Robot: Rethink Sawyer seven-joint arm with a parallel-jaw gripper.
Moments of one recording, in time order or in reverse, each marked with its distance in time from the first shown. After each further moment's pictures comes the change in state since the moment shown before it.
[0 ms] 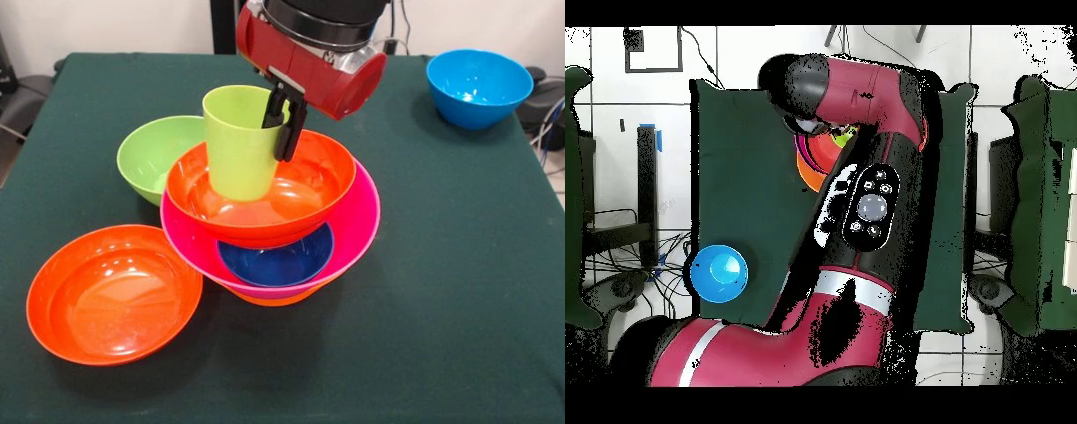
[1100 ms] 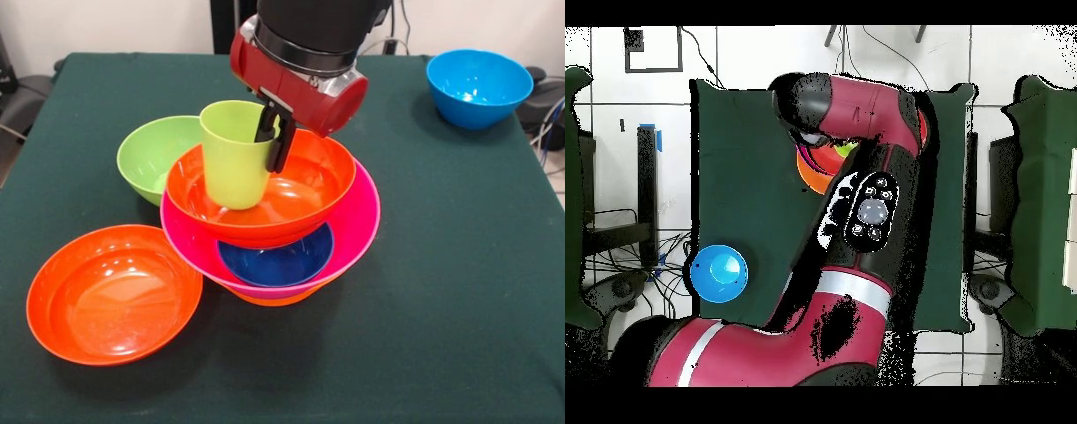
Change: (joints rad) arm 0.003 0.002 0.000 0.078 0.001 -0.075 0.000
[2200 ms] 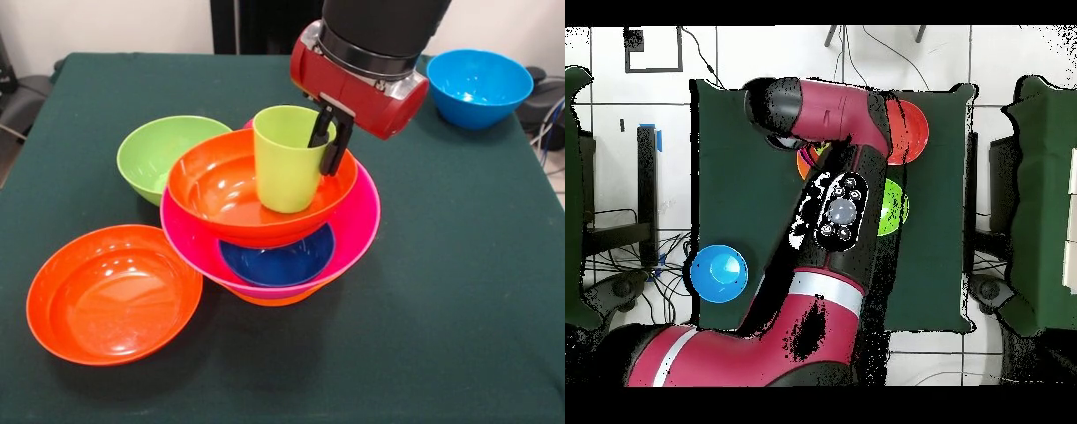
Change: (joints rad) arm 0.057 0.002 0.000 0.020 0.023 -0.019 0.000
